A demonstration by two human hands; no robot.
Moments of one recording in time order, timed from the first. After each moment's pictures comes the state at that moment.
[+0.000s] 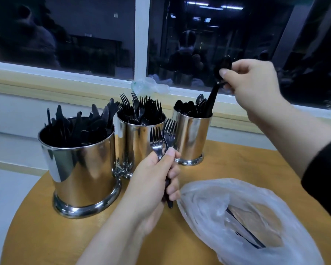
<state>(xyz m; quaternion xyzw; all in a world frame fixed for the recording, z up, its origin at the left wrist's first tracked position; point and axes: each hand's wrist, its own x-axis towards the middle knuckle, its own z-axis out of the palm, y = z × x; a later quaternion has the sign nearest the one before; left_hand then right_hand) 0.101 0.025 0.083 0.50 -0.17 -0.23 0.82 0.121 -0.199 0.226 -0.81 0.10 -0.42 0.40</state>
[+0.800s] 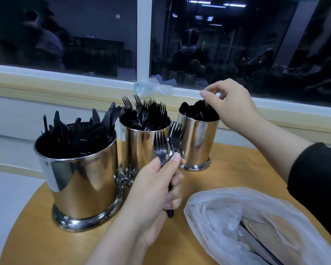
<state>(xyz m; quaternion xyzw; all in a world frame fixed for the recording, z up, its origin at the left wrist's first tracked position) 0.120 0.023 0.080 0.51 -0.16 -0.24 0.81 0.164 -0.208 0.185 -0.90 0.08 -0.35 0.23</state>
